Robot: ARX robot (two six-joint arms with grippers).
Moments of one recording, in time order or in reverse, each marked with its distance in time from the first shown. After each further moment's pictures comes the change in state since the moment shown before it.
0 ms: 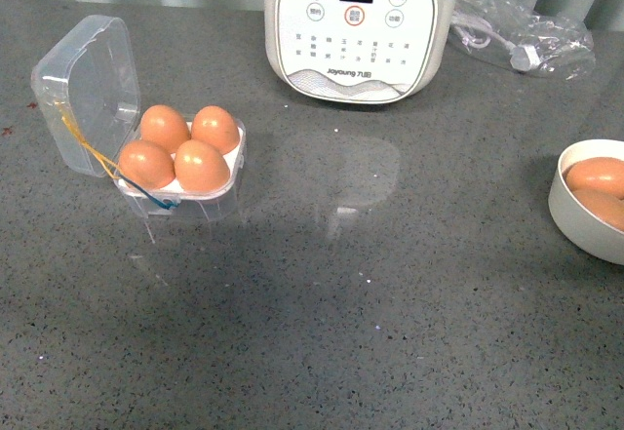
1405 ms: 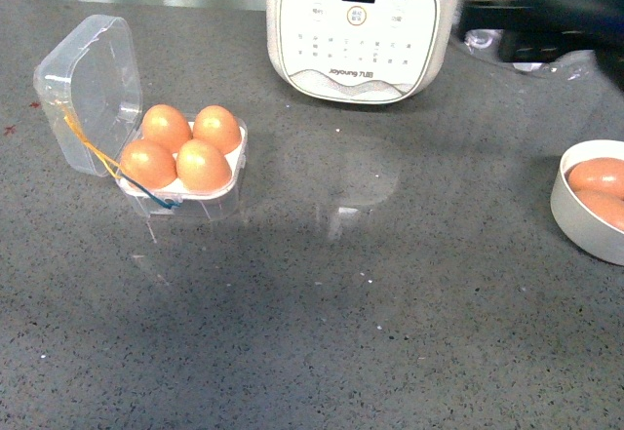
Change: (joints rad) left arm 0.000 0.000 0.000 0.000 0.001 0.000; right arm 0.388 1.209 0.457 0.760 0.380 0.004
